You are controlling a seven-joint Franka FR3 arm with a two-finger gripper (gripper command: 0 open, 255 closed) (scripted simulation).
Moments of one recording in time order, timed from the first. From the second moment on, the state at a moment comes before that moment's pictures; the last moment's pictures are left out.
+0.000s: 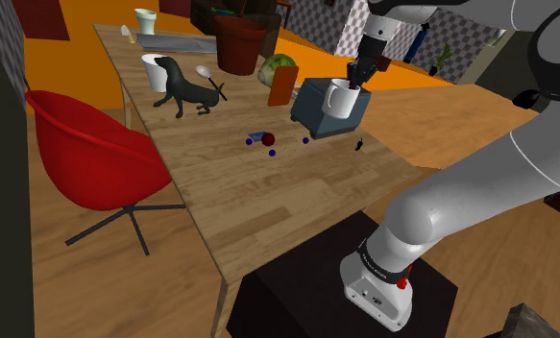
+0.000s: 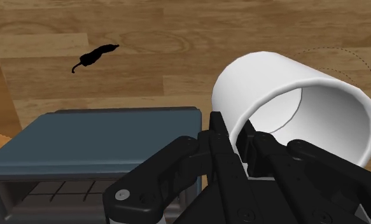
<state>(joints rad) -0.25 -0.28 -0.28 -2.05 -0.09 1.73 -0.28</state>
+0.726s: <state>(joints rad) -0.25 -0.27 -0.29 -2.18 -0.10 1.88 -0.27</state>
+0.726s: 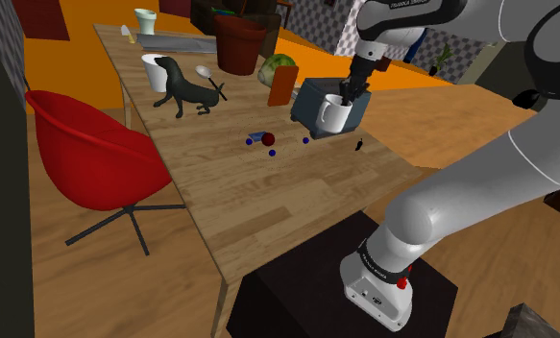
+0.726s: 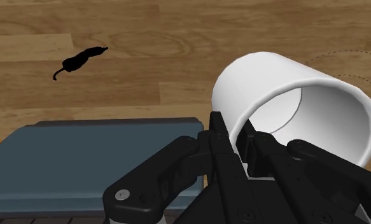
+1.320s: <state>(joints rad) -0.25 -0.24 -0.30 -2.27 -0.09 2.00 -0.28</state>
